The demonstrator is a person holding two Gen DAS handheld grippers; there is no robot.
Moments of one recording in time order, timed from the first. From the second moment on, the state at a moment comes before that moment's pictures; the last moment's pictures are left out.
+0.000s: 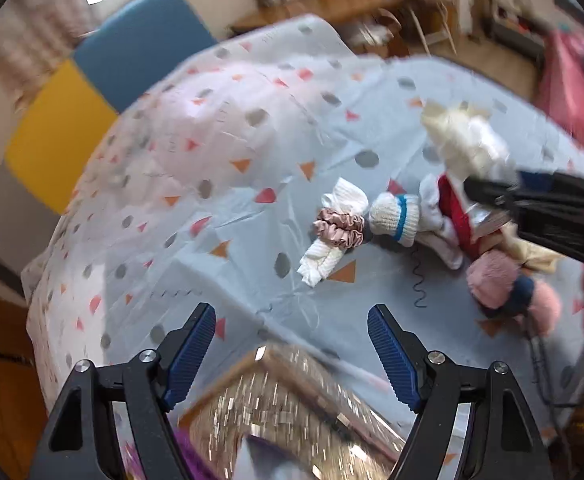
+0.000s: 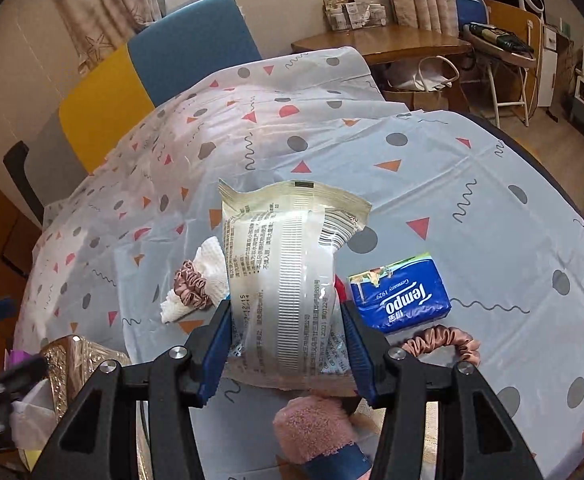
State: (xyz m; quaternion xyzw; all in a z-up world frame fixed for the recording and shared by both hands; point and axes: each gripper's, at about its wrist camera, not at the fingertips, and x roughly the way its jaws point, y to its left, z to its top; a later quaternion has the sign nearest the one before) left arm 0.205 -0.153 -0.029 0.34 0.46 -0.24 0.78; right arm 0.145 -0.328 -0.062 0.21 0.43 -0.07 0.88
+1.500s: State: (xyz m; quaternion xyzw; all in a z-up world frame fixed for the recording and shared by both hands) left arm 0.304 -0.040 0.043 0.08 0.48 -0.06 0.87; right arm 0.162 -0.241 -0.107 0.08 0.52 0.06 0.85
